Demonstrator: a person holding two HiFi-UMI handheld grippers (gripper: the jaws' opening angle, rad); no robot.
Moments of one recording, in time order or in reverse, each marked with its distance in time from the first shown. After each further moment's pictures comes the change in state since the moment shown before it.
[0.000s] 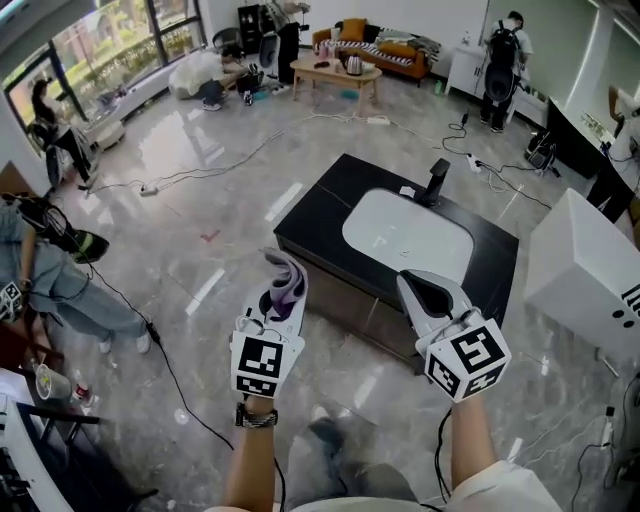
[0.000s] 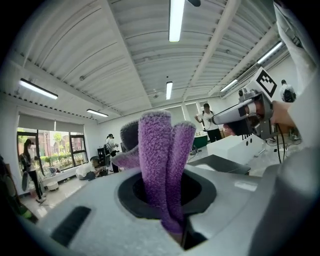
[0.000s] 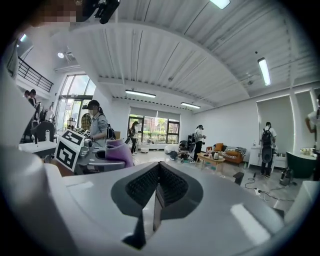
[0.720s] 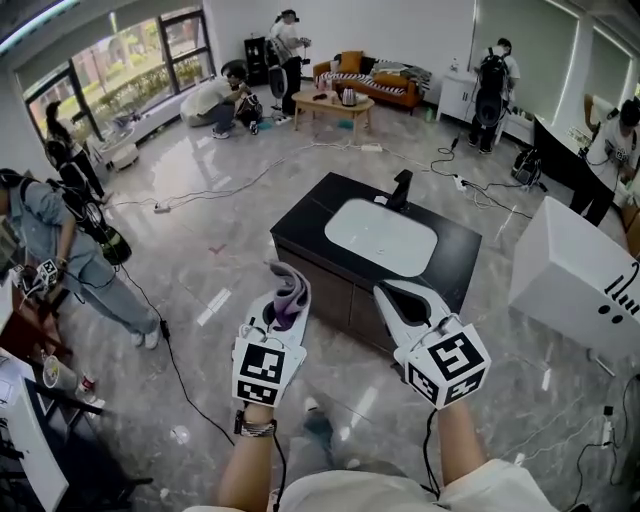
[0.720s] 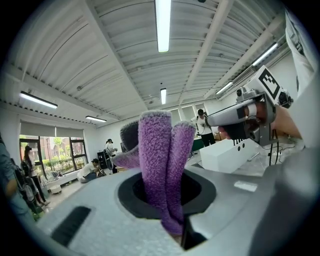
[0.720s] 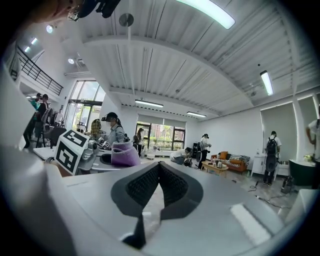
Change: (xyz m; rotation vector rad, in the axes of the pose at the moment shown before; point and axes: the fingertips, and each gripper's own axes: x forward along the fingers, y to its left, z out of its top) left arm -0.162 -0.151 0.119 0.017 -0.012 -0.013; right arm -0.210 0.098 0.081 -0.041 -0.070 0.050
